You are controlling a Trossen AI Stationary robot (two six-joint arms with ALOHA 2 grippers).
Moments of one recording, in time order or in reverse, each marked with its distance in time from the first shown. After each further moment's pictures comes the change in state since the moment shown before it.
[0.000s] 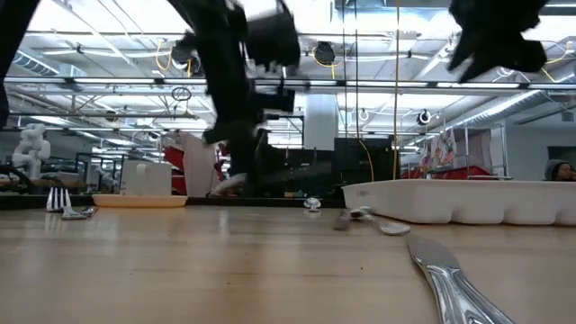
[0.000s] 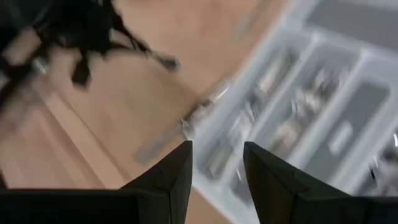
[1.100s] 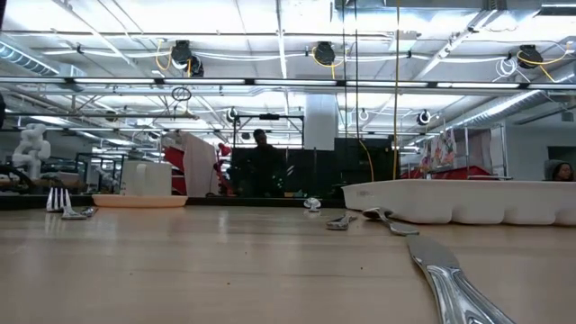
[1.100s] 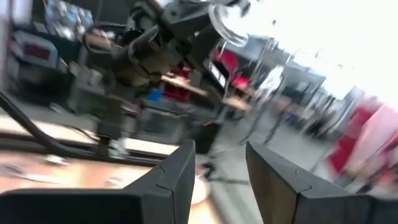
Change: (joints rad) left arm -0.079 -0.217 0.002 1.753 -0.047 -0.430; right arm 0.028 0.009 0.000 1.055 0.196 -1.544
